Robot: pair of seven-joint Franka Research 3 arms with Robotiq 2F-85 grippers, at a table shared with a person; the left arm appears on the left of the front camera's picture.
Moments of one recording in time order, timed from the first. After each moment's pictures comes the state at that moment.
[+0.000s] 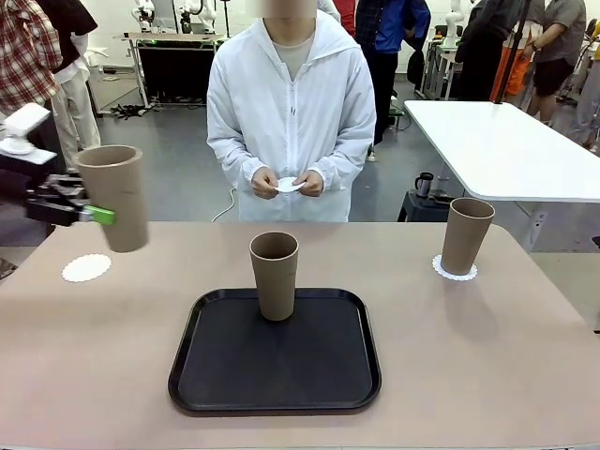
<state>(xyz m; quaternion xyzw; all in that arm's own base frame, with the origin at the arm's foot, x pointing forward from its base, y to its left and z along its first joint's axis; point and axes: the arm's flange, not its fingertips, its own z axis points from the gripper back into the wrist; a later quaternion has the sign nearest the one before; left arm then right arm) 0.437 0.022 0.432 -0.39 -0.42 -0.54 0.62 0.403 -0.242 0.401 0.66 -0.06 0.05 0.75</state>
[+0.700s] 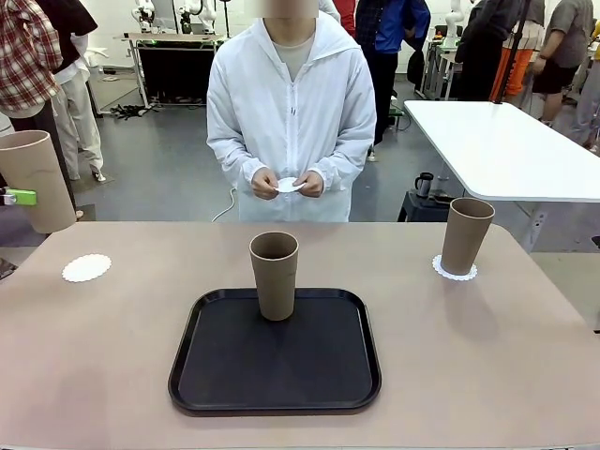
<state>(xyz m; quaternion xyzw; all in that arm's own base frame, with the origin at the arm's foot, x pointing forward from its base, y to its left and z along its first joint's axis) 0.440 0.155 0.431 -0.35 -0.49 -0.44 0.67 0.403 -0.242 0.401 0.66 -0.06 0.05 0.75</state>
